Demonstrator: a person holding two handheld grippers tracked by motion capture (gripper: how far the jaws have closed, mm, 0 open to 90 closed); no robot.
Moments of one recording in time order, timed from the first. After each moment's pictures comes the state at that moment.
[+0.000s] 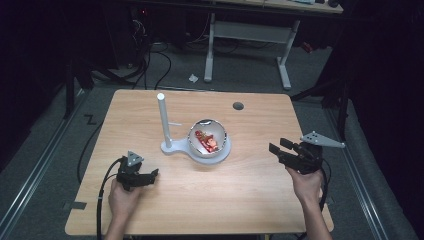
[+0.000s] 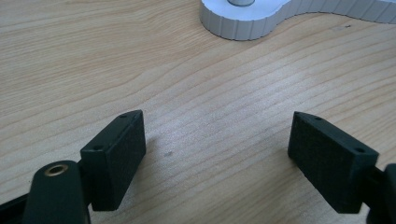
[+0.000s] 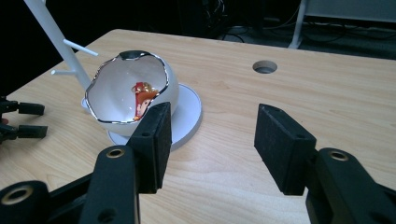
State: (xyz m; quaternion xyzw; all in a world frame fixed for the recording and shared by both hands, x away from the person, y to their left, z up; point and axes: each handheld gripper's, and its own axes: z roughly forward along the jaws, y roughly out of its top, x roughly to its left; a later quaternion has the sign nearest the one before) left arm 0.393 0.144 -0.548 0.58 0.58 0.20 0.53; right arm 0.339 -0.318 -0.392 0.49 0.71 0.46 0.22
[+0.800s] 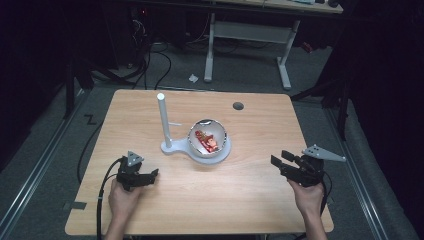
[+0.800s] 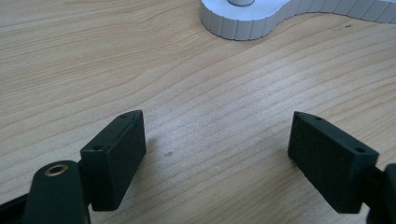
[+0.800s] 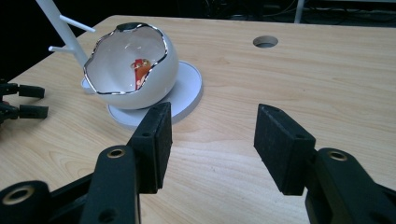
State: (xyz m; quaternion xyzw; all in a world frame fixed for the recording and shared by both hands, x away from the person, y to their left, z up) left arm 0.393 0.144 -0.548 0.58 0.58 0.20 0.53; right arm 0.316 -0.325 -0.418 0.50 0.70 0.46 0.21
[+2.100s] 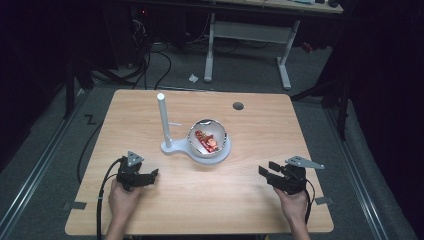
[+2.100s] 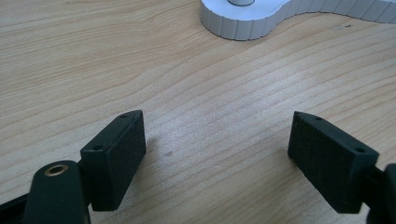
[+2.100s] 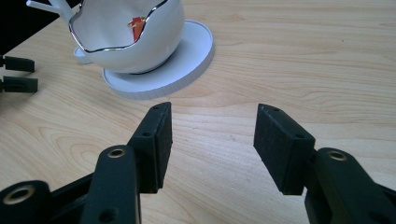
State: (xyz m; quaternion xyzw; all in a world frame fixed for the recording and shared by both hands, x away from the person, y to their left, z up) left arm 0.393 0.144 -0.548 0.58 0.58 0.20 0.53; right arm 0.321 -0.304 -0.472 0.52 0.71 0.44 0.17
